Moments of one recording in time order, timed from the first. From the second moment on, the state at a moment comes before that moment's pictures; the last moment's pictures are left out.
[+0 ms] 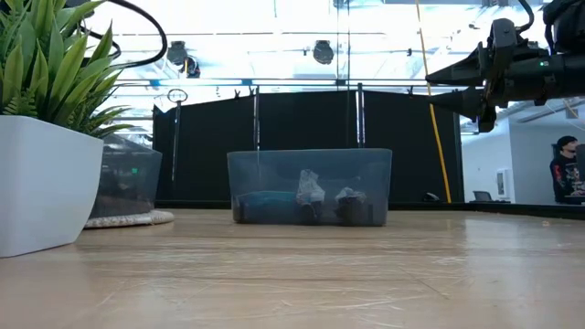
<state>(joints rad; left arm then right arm) -0.37 0.96 0.49 -0.73 0.01 -0.66 -0.06 0.36 0.02 0.42 0.36 0.38</state>
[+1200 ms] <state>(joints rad) -0.17 0.90 0.79 -0.87 0.26 -0.42 -0.06 0.36 0.02 0.42 0.36 0.38</state>
